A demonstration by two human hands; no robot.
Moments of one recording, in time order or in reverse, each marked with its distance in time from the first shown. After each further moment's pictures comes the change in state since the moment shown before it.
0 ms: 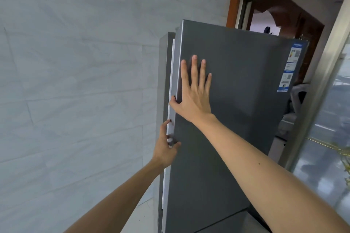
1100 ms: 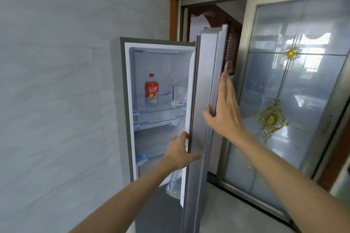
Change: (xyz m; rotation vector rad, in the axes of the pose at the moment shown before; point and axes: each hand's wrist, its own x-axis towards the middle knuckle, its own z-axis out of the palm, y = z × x) left_hand -0.134 0.064 0.082 0.448 -0.441 0.275; right_hand -0.162 0.081 -0.198 -0.010 0.061 0.236
